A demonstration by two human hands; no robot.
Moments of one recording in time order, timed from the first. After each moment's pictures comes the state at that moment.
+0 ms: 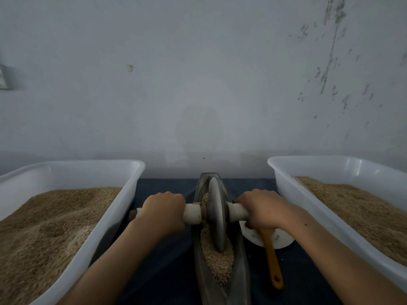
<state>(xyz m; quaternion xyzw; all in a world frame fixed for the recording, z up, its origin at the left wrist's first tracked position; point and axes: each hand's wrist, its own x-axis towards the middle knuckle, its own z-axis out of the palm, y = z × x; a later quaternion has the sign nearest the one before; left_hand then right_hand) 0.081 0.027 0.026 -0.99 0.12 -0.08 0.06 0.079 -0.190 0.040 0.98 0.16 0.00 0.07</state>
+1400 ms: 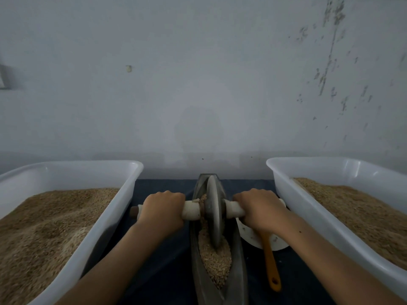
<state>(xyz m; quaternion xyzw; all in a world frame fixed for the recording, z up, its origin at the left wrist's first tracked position) 0.086 0.025 0.018 -0.98 0.11 -0.16 0.05 0.086 -0.194 0.028 0.98 0.17 0.11 0.05</state>
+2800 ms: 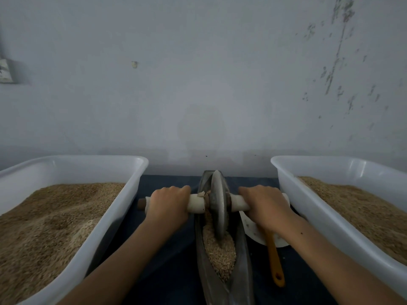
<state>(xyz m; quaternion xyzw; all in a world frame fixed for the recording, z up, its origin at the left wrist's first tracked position) 0.085 0.023 0.011 -0.97 0.11 -0.22 0.04 0.091 -0.198 0.015 0.97 0.17 0.19 0.03</state>
